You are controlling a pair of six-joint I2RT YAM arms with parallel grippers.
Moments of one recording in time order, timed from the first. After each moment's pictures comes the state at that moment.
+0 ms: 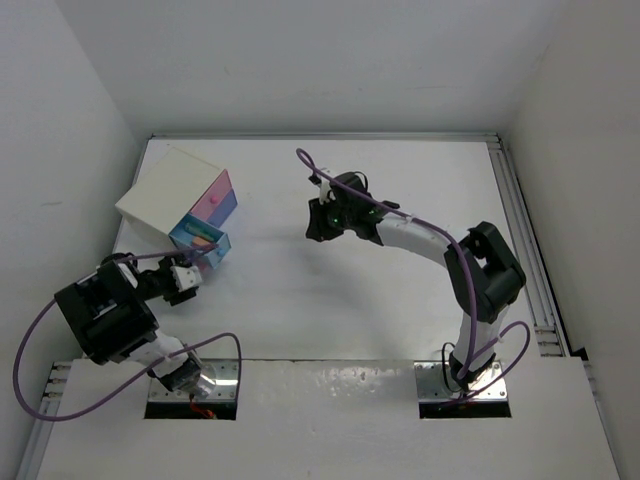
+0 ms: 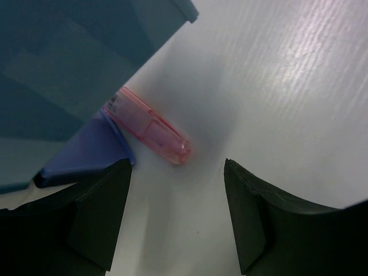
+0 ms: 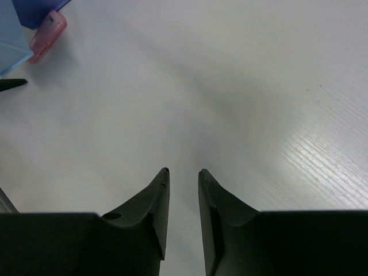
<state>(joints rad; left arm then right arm) 0.70 1.48 0.56 -0.52 0.97 1.99 0.65 1.82 1.19 -0.07 -0.24 0.25</state>
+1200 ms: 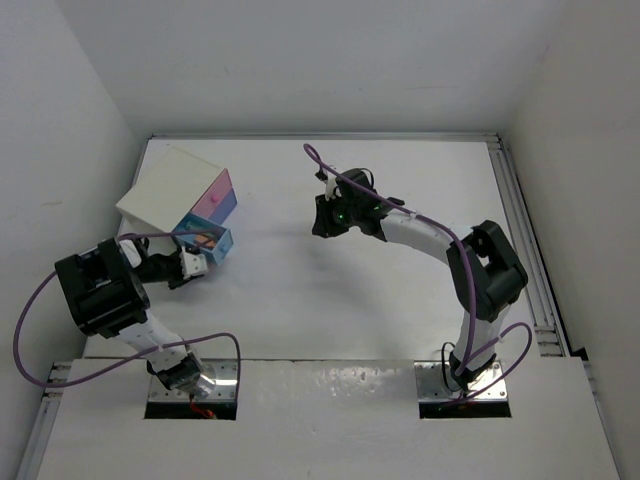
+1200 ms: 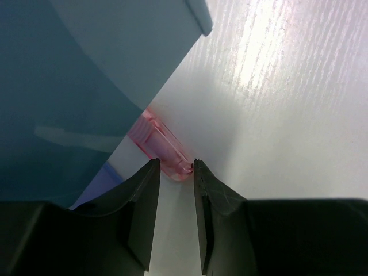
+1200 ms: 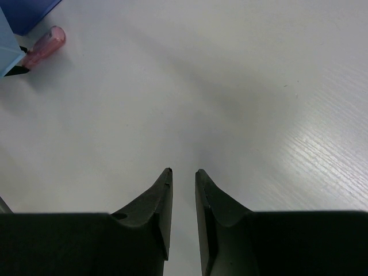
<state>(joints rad) 0.54 1.65 0.74 -0.61 0.89 1.96 0.61 1.82 1.20 -0.09 -0.25 0.25</state>
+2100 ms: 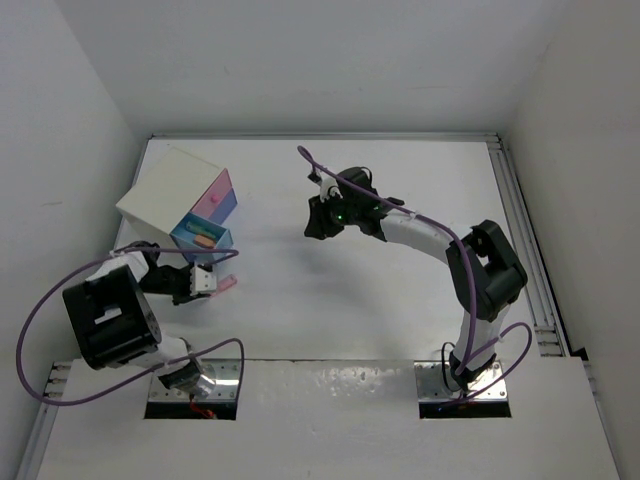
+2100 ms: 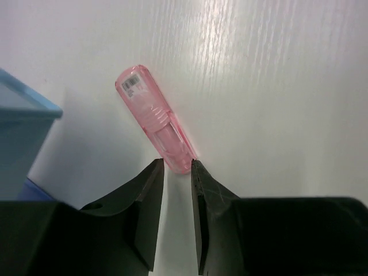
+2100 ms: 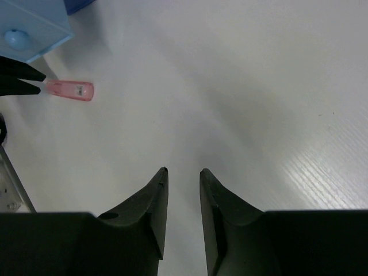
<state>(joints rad) 0.48 1.45 0.68 -0.91 0.77 2.07 0.61 1.83 1.20 -0.05 -0.38 0.16</state>
